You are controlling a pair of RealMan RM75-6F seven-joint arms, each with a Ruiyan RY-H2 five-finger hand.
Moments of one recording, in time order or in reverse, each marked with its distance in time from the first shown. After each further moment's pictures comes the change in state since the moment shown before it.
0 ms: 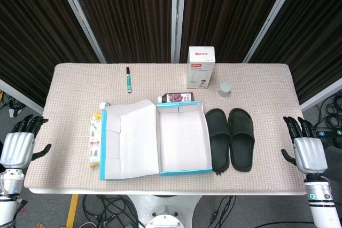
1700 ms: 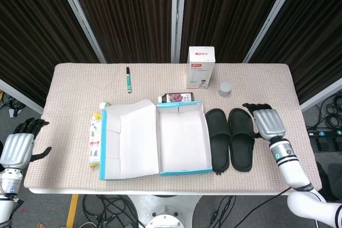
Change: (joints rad) left arm -0.014 0.031 0.020 0.011 -0.026 -0.079 -0.095; right arm 0.396 -0.001 0.136 -0.097 0.456 -0.490 -0.268
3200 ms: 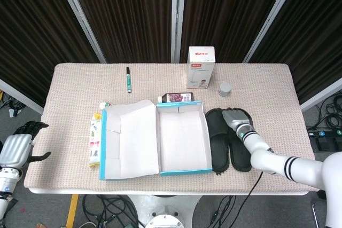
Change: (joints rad) left arm -0.018 0.033 0.024 0.044 0.006 -0.084 -0.160; right arm 0.586 -0.149 -0.308 0.242 0.741 -0.354 0.004
